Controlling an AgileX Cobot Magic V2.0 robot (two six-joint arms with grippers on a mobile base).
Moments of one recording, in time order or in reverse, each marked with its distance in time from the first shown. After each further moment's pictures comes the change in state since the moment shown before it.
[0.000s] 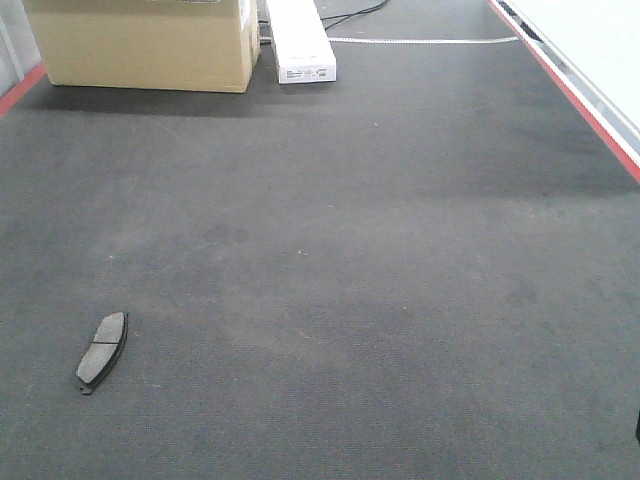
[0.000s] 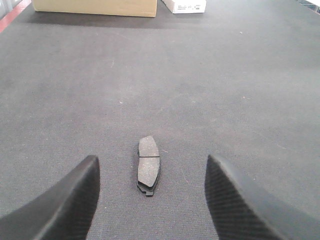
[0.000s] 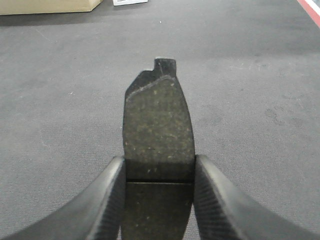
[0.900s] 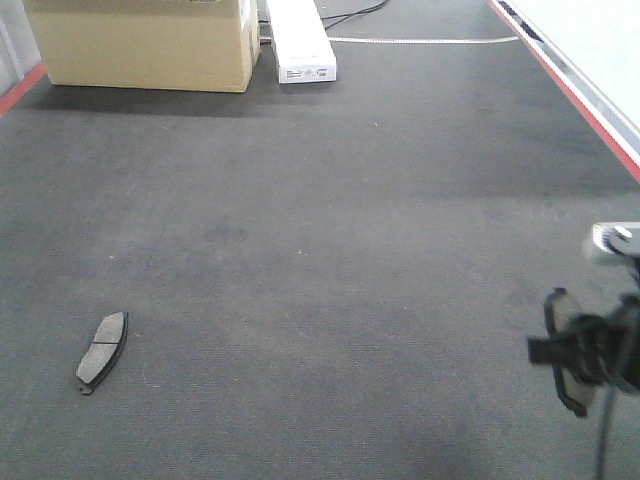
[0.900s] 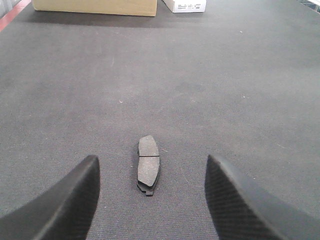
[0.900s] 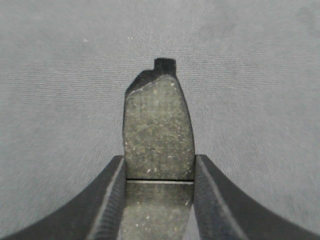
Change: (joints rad) left arm 0.000 0.000 0.000 0.000 0.000 0.000; right arm 0.000 0.795 -0.333 0.000 0.120 0.004
